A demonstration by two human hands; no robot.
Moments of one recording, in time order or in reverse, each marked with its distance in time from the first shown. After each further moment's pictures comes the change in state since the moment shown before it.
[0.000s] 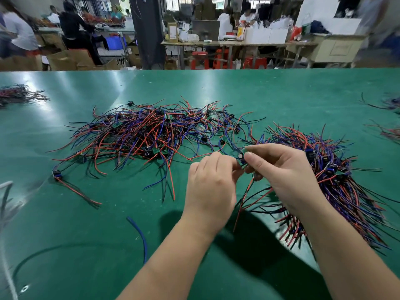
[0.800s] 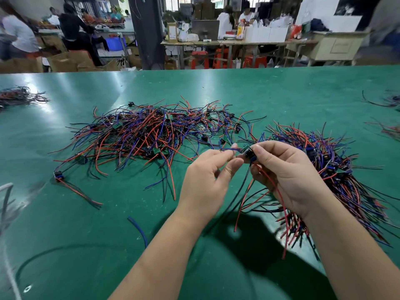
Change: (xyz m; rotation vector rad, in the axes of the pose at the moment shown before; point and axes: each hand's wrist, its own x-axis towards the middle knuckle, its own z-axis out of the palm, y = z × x) left_hand 0.010 -0.012 -0.006 -0.577 -0.042 -0.120; right_hand 0.001 -0.007 0.001 0.452 -0.007 0.281
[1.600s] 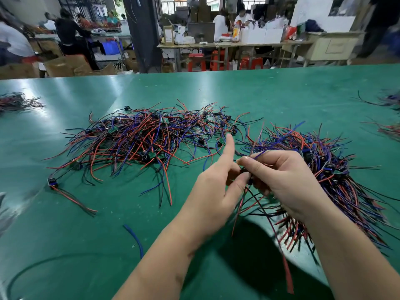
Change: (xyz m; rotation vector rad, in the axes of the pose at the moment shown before) left_hand -0.006 0.005 0.009 -0.109 -0.216 0.049; right_hand -0.003 0.001 -0.005 -0.440 -0.022 -0.148
